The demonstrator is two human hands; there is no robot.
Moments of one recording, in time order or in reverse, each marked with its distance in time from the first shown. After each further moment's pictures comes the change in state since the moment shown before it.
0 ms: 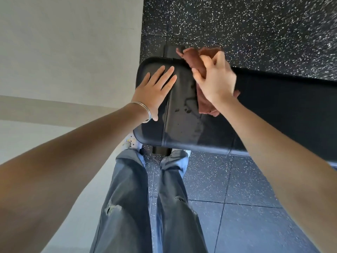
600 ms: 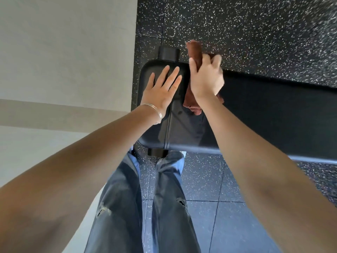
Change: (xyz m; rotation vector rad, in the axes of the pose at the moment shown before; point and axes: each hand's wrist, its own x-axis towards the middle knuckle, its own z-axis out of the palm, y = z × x) left_hand 0.005 0.006 -0.001 -0.085 0.001 -0.030; right_hand 0.015 -0.053 0.007 0.066 0.032 0.400
